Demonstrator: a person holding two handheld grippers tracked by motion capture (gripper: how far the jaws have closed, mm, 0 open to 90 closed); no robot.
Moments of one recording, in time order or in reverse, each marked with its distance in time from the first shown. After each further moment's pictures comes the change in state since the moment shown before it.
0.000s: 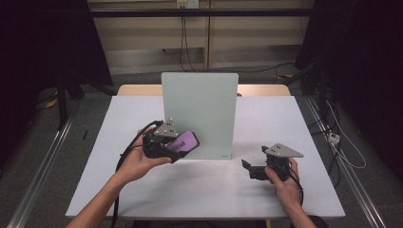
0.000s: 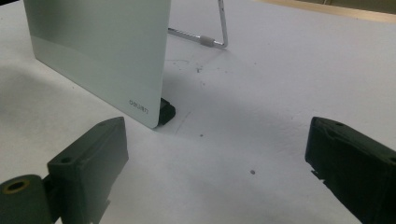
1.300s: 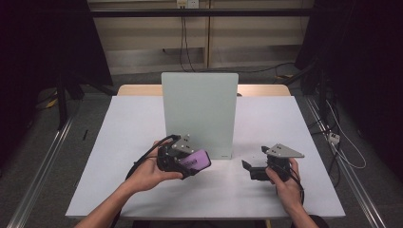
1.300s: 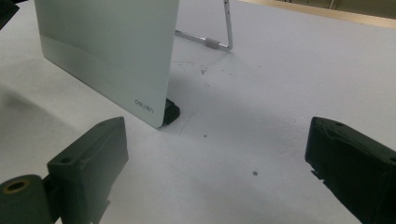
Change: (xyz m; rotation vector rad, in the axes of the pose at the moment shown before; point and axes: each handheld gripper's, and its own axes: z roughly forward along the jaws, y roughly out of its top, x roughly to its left) left arm -0.034 0.005 0.030 0.092 -0.139 0.051; right arm 0.000 0.000 -0.002 -0.007 0.022 -0.012
